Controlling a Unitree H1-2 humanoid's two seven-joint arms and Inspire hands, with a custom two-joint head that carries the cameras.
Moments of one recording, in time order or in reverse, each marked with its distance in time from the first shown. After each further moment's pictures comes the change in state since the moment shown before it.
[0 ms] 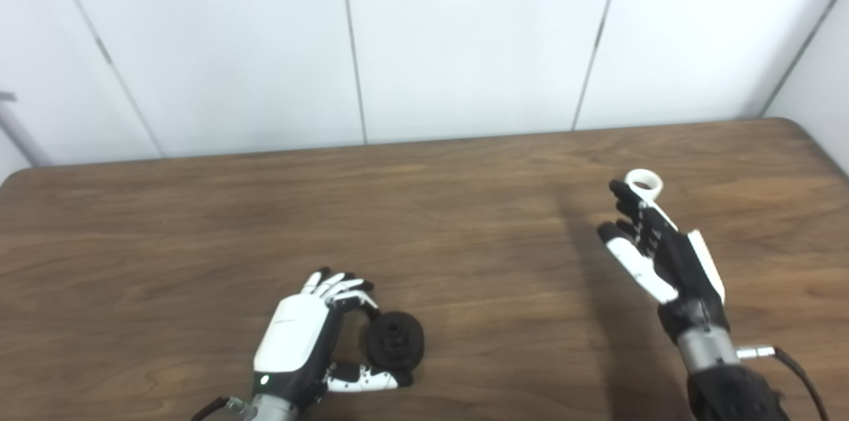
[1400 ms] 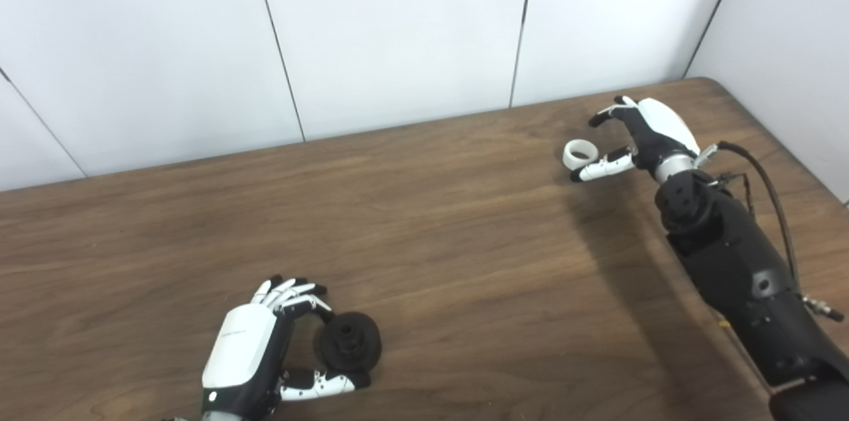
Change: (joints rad) left arm 0.008 0.024 0.036 -0.010 -0.039 -0.034 -0.046; right arm -0.472 -0.389 0.186 0.609 -0.444 0.190 0.101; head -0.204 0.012
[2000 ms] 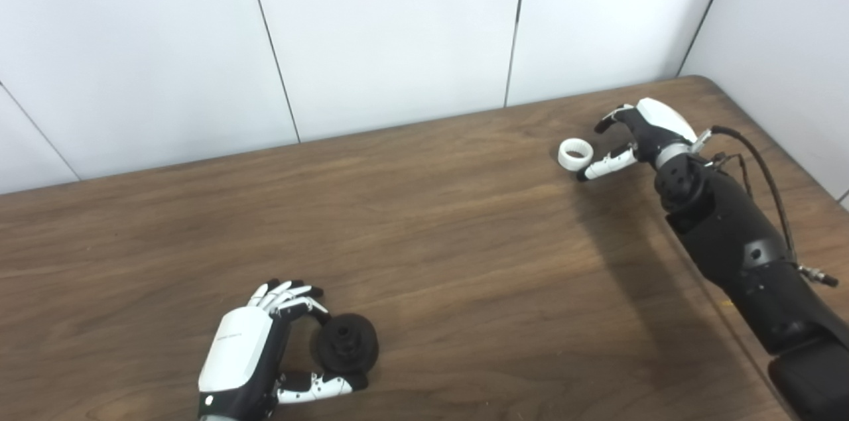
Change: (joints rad) left arm 0.012 0.000 0.004 -0.012 -0.001 -0.001 0.000; right arm -0.077 -0.037 0.061 0.135 -0.006 0.012 0.052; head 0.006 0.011
